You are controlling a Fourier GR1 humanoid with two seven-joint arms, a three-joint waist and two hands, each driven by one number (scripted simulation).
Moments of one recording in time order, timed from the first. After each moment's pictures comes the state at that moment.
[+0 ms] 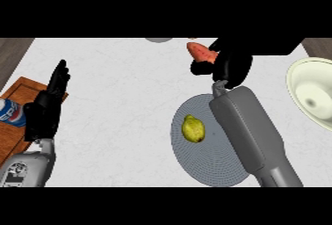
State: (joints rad) left arm -0.21 0.26 -0.01 -1.58 -0.13 0.18 0.16; right arm -0.81 -0.04 0.14 -1.10 1.08 -0.48 0.96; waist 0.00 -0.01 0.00
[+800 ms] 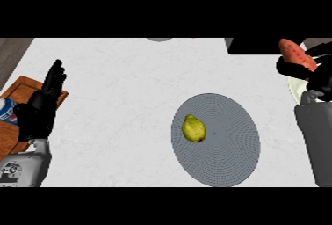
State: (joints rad) left arm -0.21 0.27 0.04 -1.57 -0.11 0.13 0.13; right arm -0.57 -0.35 -0.14 -1.20 0.93 -0.62 0.70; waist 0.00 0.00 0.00
